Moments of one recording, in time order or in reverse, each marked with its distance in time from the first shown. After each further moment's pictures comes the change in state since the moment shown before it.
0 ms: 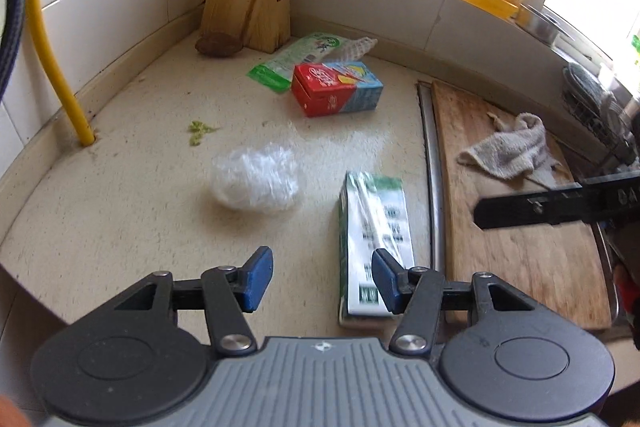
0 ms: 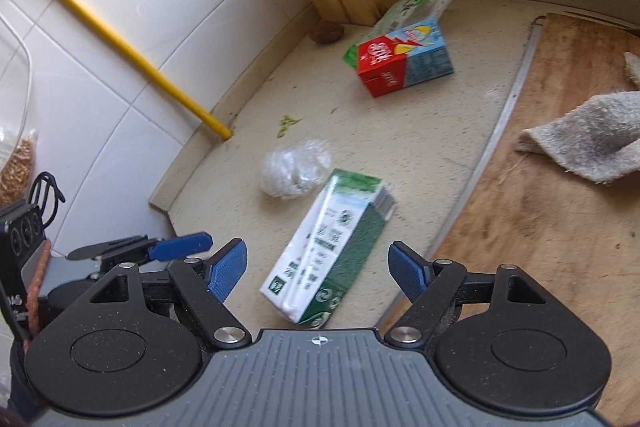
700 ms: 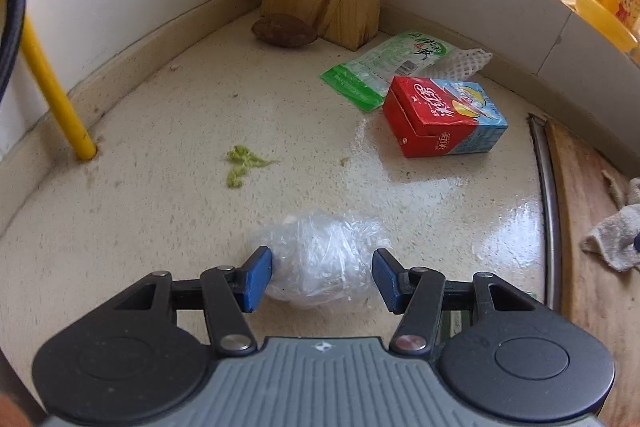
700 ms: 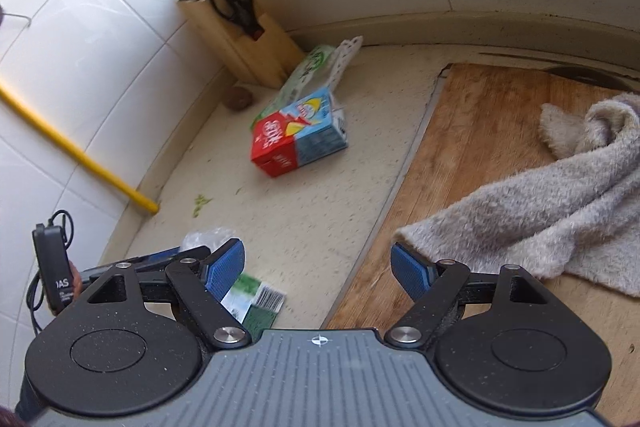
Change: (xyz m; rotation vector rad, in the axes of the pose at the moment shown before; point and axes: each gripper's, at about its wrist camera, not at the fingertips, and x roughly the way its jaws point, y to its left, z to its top) left arm 0.110 0.040 0.055 -0.107 0.020 0.160; right arm -0.016 -0.070 0.063 0.096 -0.092 -0.138
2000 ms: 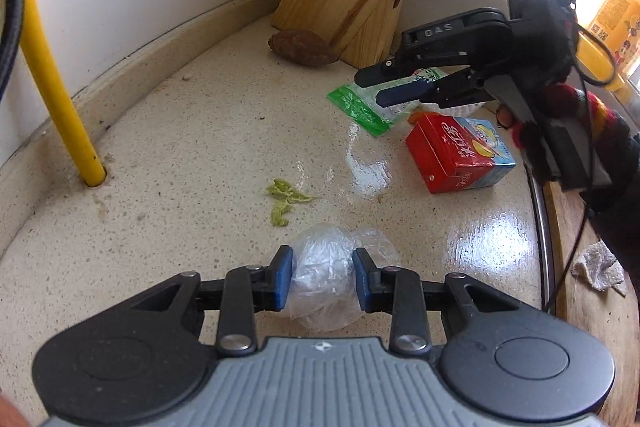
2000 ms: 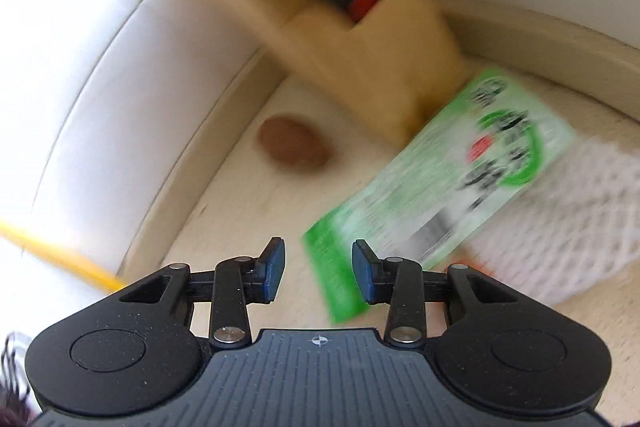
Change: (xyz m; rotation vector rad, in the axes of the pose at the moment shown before) left arm 0.001 0.066 0.023 -0.061 0.004 -0.149; right arm 0.265 0.092 0.159 -0.132 0.242 0.161
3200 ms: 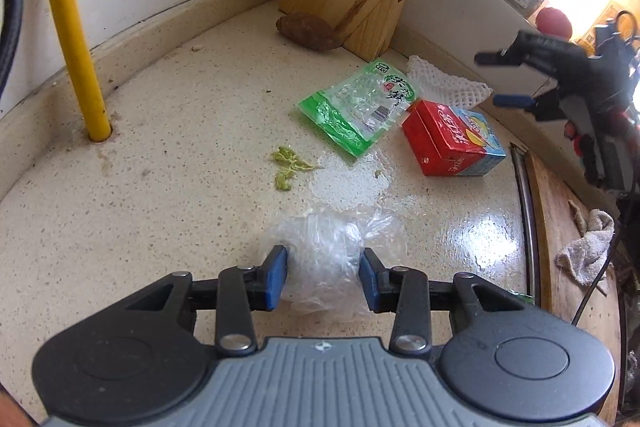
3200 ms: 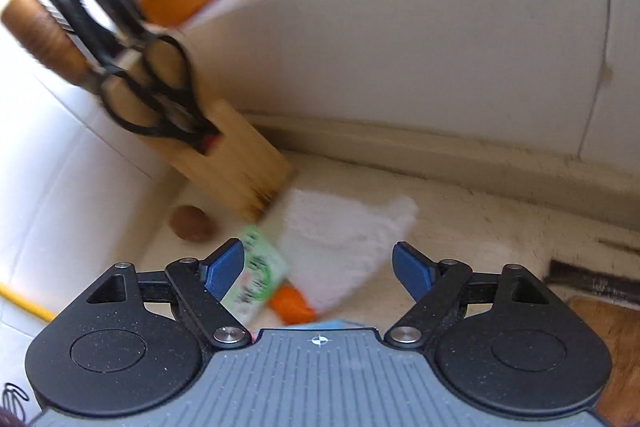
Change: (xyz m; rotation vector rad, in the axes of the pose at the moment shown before) left arm -0.005 0.010 -0.016 -0.058 0.018 -0.051; right arm -0.107 -0.058 -0.020 0.149 -0.226 -0.230
